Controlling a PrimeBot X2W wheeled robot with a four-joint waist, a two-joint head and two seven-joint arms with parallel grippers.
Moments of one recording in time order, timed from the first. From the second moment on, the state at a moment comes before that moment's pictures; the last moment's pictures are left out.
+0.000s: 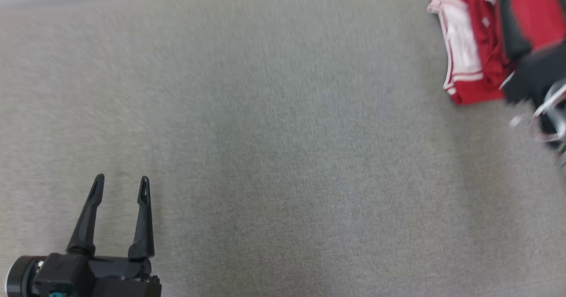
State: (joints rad) left arm -0.05 0.11 0.02 -0.09 -0.08 -0.07 -0.26; right arm -0.95 -0.53 0.43 0.65 0.43 0.13 -0.26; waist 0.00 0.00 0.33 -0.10
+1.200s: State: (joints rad) left arm 0.05 0.09 0.04 0.09 -0.13 -0.07 -0.26; right arm 0.00 -0.11 0.05 0.16 0.24 0.13 -0.25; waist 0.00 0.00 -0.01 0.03
